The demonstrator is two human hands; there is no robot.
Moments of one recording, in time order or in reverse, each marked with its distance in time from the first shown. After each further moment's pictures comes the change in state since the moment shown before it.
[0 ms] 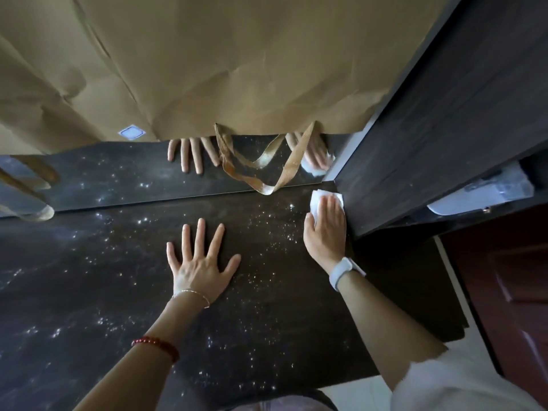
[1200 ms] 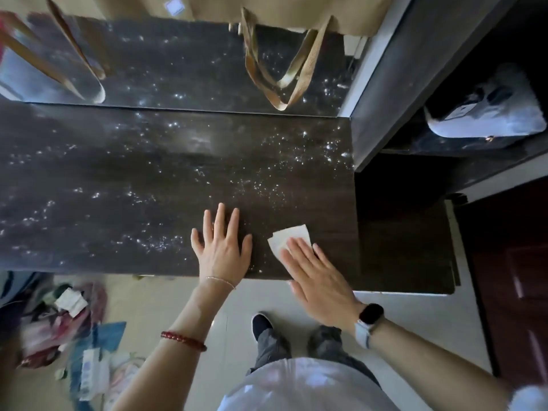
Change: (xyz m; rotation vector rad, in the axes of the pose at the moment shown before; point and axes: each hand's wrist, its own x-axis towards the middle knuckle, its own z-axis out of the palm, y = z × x) left_hand -0.157 0.041 0.052 -0.136 0.124 -0.141; right_hand -0.213 0.095 -0.020 -0.330 -0.311 -0.902
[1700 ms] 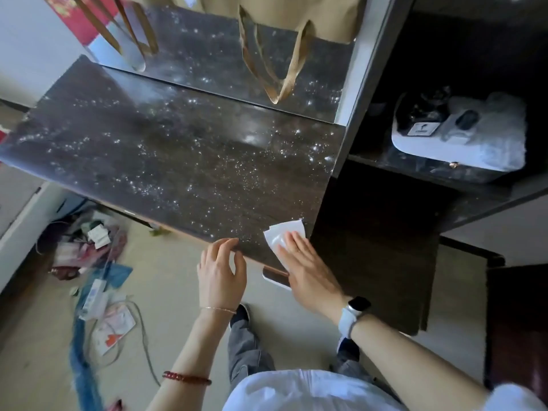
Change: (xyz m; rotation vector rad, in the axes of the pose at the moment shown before) left_hand -0.101 0.128 0.050 -0.346 0.404 -0.331; right_hand -0.039 0.104 -0.009 0.378 0.045 -0.200
